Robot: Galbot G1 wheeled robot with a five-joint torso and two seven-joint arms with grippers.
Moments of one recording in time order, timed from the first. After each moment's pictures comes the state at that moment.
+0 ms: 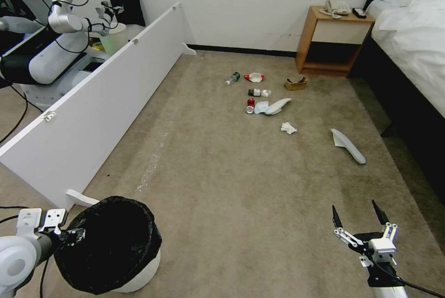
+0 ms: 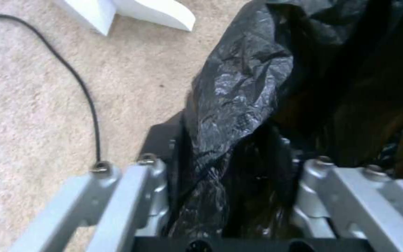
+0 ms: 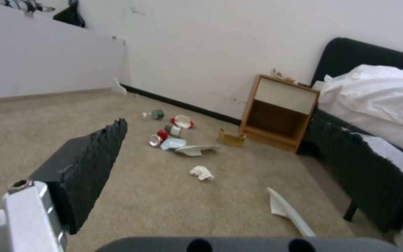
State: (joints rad) left arm 1.78 -0.56 -0.84 -2.06 -1.26 0.74 -0.53; right arm -1.70 1.61 1.00 1.91 0.12 0.58 -0.44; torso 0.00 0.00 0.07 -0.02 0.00
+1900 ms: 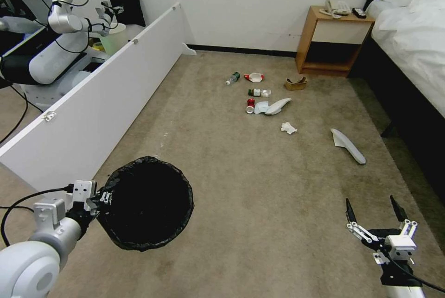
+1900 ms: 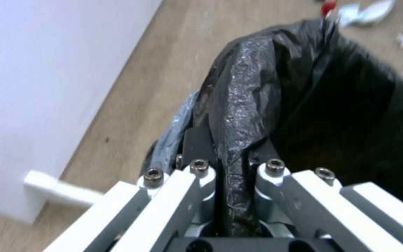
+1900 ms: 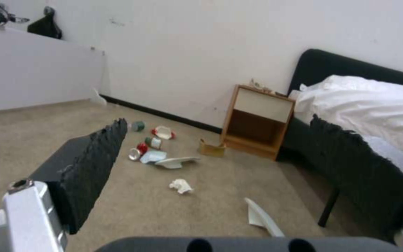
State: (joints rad) left arm 1.70 -0.88 -0.83 -2.28 -0.76 0.45 -0.20; right arm -1.75 1.61 1.04 2.01 0.16 0.54 -0.39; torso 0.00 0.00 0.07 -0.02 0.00
